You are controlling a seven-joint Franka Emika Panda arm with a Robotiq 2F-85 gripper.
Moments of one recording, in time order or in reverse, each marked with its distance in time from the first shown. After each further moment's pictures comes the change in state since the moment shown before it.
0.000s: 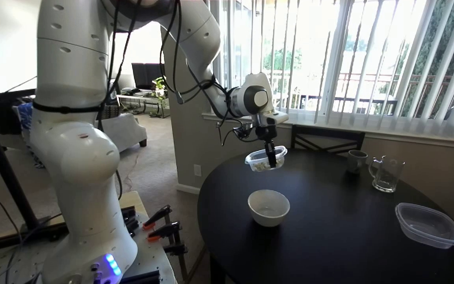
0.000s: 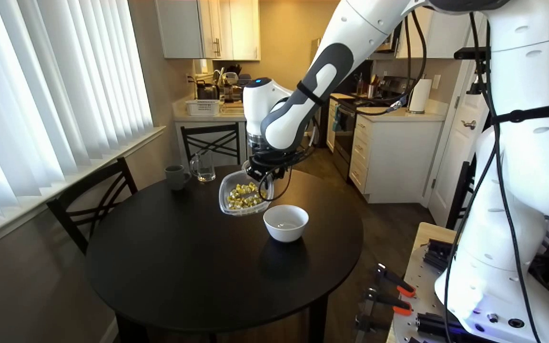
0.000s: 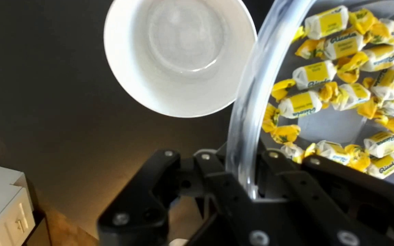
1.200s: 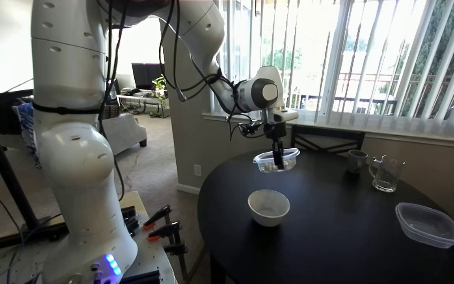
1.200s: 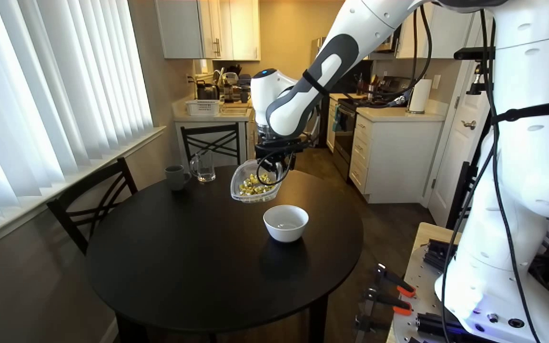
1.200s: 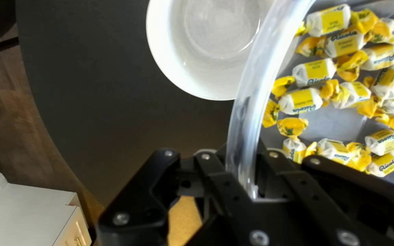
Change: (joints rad) arm -0.116 -0.035 0.046 0.025 -0.017 -0.110 0.106
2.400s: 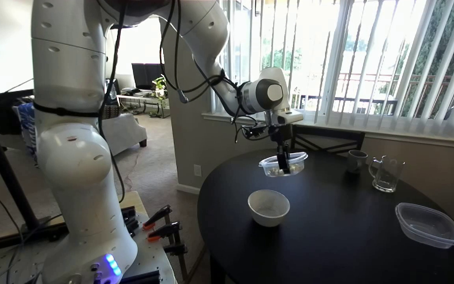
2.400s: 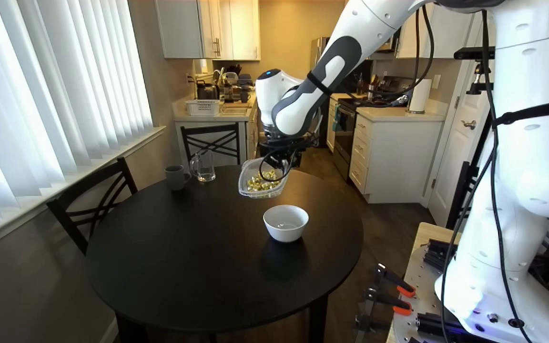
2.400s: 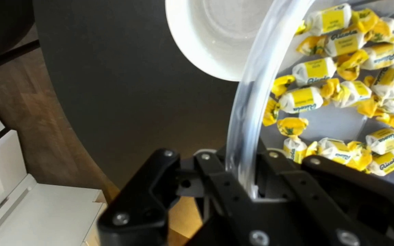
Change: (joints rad) arm -0.051 0.000 0.005 0.001 -0.063 -0.015 0.086
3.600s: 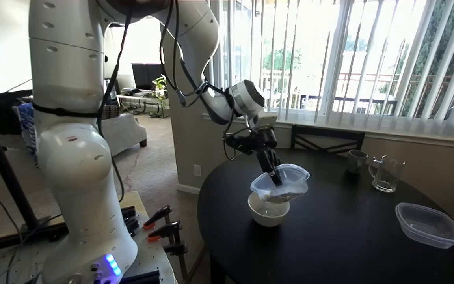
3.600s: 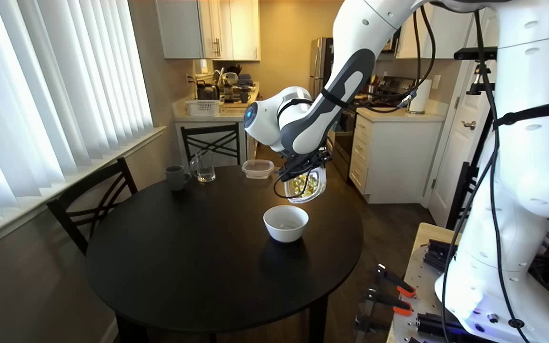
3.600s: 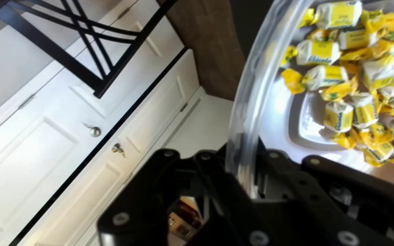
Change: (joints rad) arm 0.009 -0.014 0.130 -0.050 -0.474 -0.591 0.534
